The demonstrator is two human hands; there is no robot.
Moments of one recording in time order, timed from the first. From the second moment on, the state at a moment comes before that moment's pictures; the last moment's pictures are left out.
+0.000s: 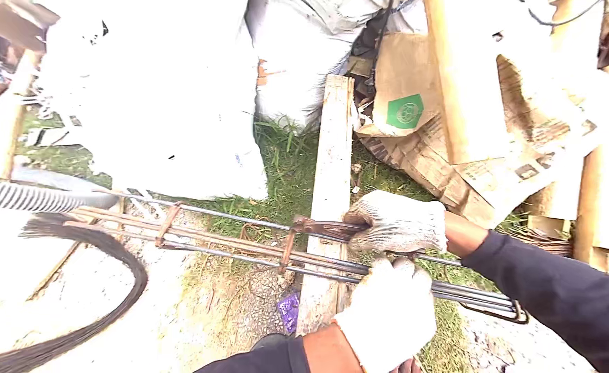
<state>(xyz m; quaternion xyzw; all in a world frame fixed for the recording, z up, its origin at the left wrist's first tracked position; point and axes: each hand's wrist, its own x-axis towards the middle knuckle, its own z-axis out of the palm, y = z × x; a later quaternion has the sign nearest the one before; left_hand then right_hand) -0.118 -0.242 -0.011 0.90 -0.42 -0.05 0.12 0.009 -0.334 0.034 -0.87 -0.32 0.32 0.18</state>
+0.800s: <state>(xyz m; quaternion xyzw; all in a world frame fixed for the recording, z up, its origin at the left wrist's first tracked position) -0.117 -0.236 -0.025 0.90 -0.41 0.07 0.10 0.006 -0.331 0.035 -0.88 -0.33 0.31 0.18</state>
